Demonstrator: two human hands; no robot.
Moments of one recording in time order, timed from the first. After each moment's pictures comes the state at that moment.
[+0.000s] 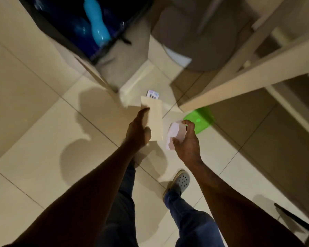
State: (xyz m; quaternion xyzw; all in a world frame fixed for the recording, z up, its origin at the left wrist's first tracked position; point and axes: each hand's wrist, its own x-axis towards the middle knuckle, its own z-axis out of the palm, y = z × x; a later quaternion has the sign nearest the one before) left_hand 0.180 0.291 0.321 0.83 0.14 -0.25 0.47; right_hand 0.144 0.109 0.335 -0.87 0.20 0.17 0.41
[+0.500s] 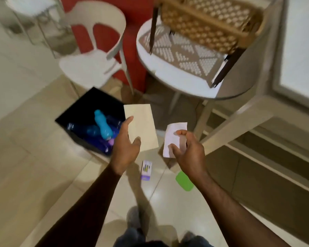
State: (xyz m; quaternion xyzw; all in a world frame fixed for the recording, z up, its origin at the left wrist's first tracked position) left_hand 0.317 0.353 0.614 0.79 0.04 -0.05 0.61; right_hand 0.261 0.164 0.643 -0.91 0.15 -0.07 0.39
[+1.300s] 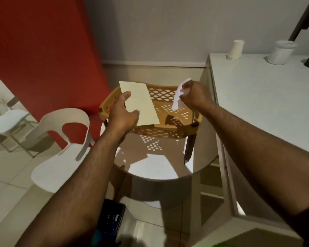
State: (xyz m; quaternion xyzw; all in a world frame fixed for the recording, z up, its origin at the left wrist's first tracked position) left_hand 0.645 0.152 0.863 0.81 -0.11 0.01 0.57; right_hand 0.606 -0.070 0.883 -0.91 0.23 -0.20 0.29
